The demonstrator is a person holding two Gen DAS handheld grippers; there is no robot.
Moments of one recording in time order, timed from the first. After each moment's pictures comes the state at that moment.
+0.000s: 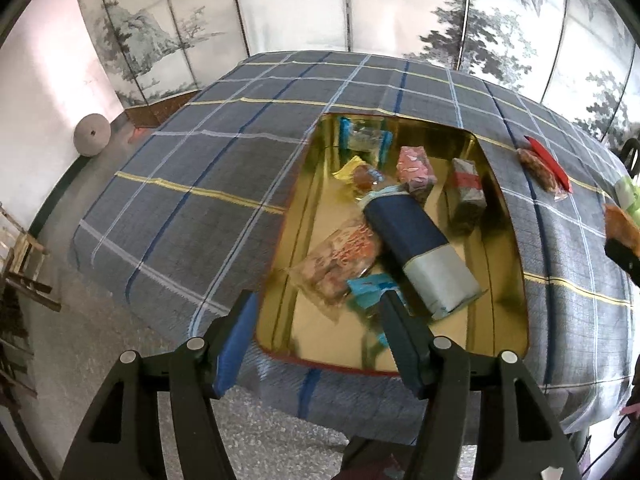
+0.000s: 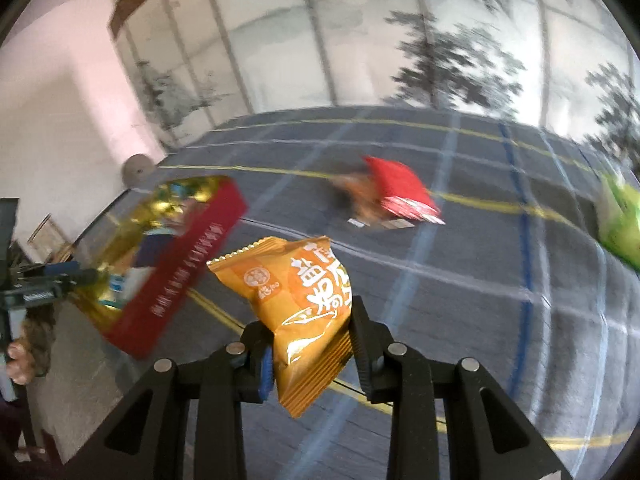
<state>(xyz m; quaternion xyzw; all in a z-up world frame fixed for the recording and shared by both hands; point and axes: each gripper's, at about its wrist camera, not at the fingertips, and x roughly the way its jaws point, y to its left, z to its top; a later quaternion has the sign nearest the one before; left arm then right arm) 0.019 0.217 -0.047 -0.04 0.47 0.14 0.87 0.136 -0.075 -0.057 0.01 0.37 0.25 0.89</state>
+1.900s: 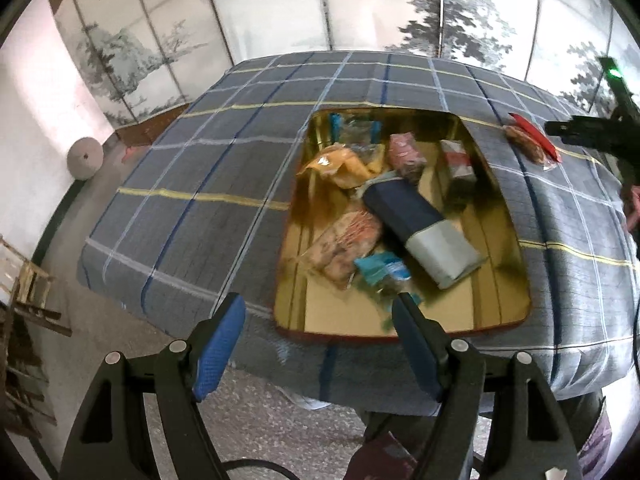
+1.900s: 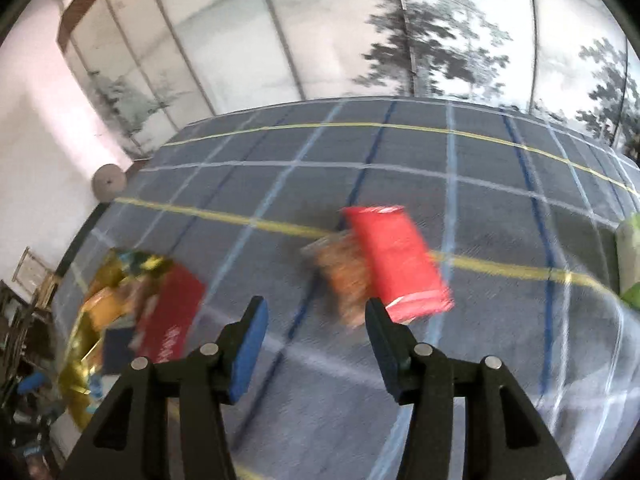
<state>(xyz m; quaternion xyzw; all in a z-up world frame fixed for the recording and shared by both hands) 0.006 0.208 -0.039 0.01 0.48 0.12 0.87 0.270 -0.056 -0.043 0.04 0.44 0.18 0.88</state>
